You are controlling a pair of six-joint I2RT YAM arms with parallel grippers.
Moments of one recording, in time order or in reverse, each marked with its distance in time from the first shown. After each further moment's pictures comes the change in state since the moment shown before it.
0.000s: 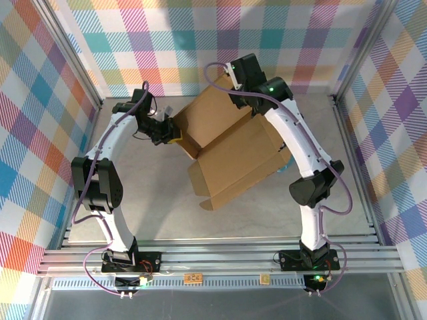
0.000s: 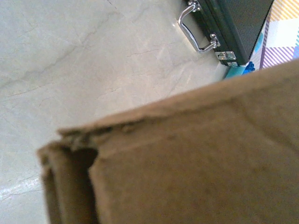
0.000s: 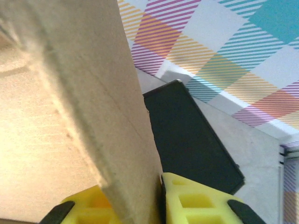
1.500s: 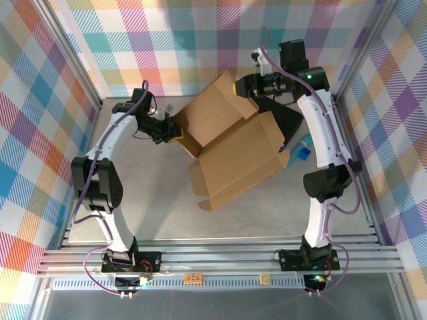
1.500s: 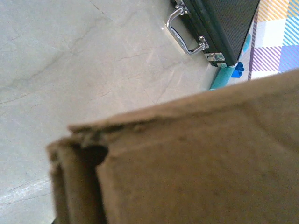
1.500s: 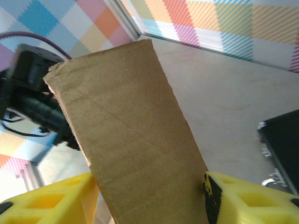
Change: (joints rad) left arm 0.000 0.000 0.000 0.026 0.032 0.002; right arm -0.282 -0.027 -0.003 0.012 -1.017 0.171
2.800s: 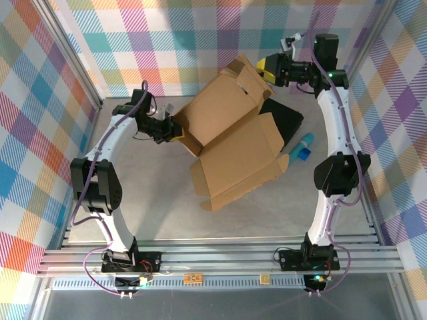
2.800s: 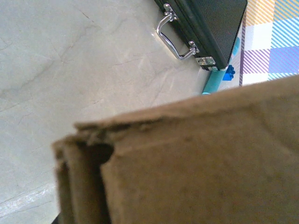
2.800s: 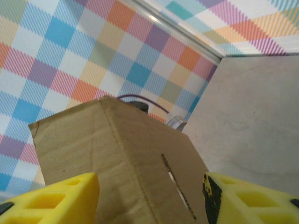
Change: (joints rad) left arm 0.000 -0.021 -0.041 0.069 0.031 -0.012; right arm -0.254 0.039 -0.123 0.440 -0.642 0.549
